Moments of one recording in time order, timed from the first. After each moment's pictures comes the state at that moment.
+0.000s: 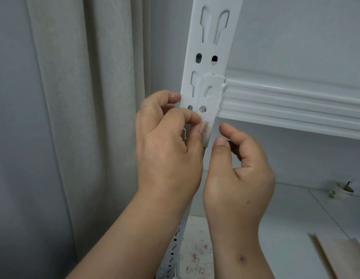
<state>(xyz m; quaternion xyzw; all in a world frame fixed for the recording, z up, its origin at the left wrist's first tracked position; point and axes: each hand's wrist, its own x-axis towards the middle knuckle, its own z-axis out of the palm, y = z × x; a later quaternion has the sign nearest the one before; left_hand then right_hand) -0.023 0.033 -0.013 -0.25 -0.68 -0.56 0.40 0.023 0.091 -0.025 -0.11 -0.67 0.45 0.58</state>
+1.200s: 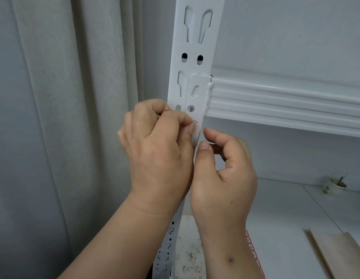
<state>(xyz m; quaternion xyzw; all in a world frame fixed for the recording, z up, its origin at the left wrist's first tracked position) -0.028 0.039 -0.018 -0.22 -0.70 -0.47 0.49 0.023 0.093 -0.032 -0.09 -0.69 0.43 0.57</state>
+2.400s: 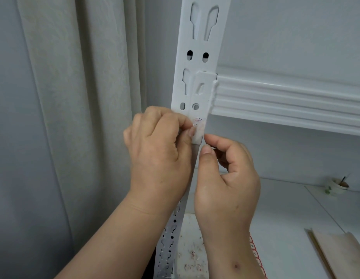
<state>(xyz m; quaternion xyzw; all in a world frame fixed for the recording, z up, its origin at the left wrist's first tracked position) -0.032 0.030 -0.023 -0.25 -0.71 -0.46 0.46 0.028 0.090 -0.036 -0.10 -0.69 0.47 0.54</state>
